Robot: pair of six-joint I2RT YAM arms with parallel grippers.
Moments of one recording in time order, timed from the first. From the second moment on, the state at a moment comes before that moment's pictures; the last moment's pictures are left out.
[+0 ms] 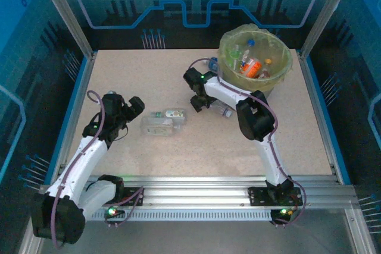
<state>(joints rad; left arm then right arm) -0.11 0.96 0.70 -0.46 -0.08 -0.80 0.62 2.30 1.90 -0.98 0.30 0.07</state>
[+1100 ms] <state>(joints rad) -0.11 0.96 0.70 -0.45 -0.08 -0.80 0.73 1.91 1.82 -1.02 0.23 0.11</state>
